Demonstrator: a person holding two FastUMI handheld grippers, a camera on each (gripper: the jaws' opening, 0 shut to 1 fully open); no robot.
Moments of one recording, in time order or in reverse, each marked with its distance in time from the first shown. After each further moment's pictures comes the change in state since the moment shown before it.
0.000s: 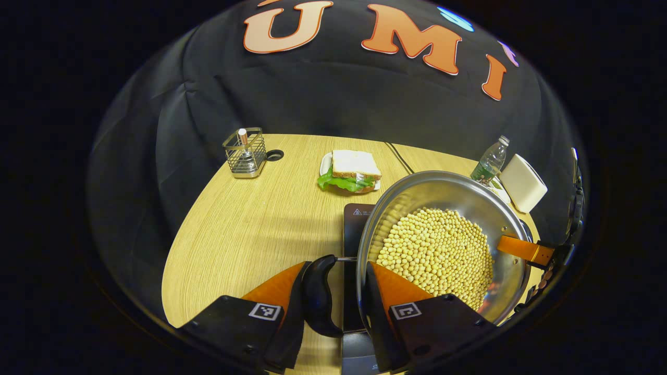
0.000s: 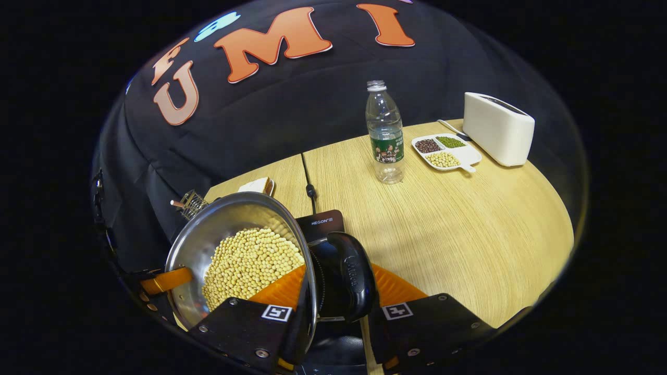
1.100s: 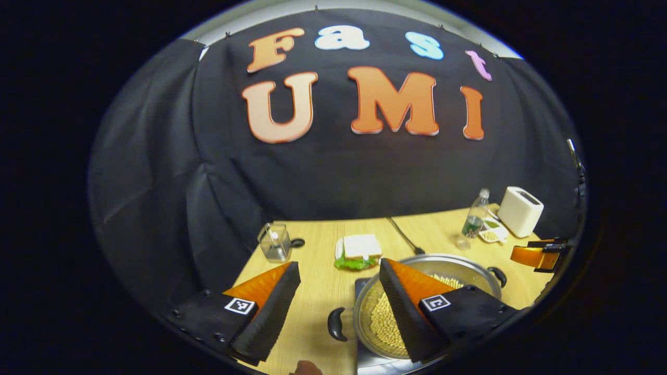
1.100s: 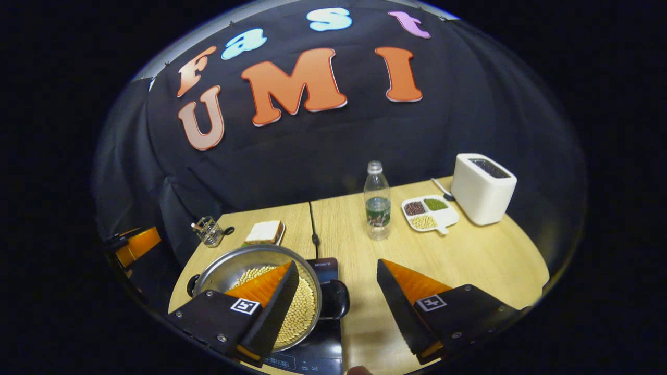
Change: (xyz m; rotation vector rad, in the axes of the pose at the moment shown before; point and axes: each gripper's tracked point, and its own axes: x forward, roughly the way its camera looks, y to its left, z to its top) left arm -0.164 -0.011 0.172 0.108 -0.522 0.092; right arm -0.112 -0.013 0.103 -0.114 -0.292 0.011
